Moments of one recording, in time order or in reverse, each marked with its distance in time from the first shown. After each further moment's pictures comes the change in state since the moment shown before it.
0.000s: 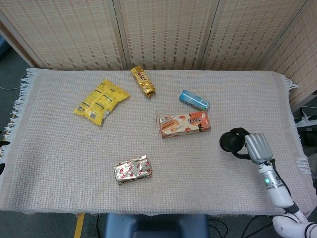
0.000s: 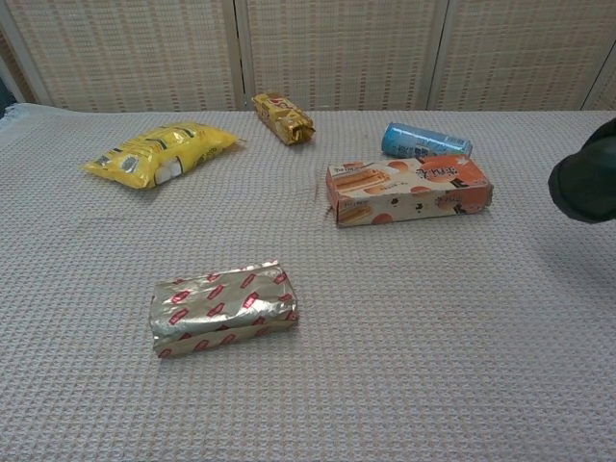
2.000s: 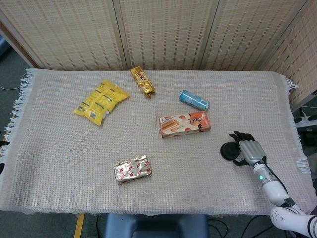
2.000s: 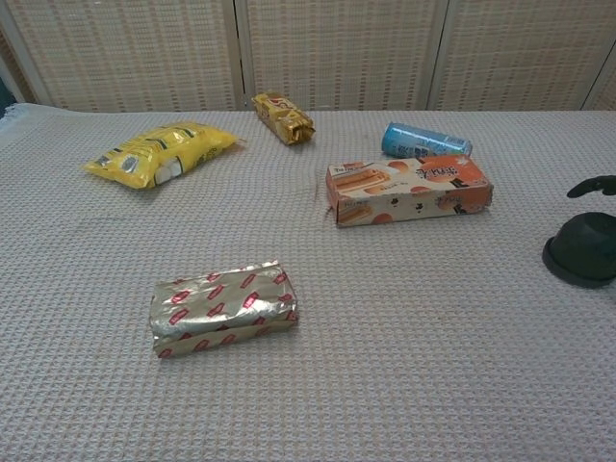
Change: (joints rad) left arm -0.001 0.005 0.001 -0.005 -0.005 -0.010 0.001; right arm 0.105 0.121 -0.026 -0.216 0.354 -0.304 -0.286
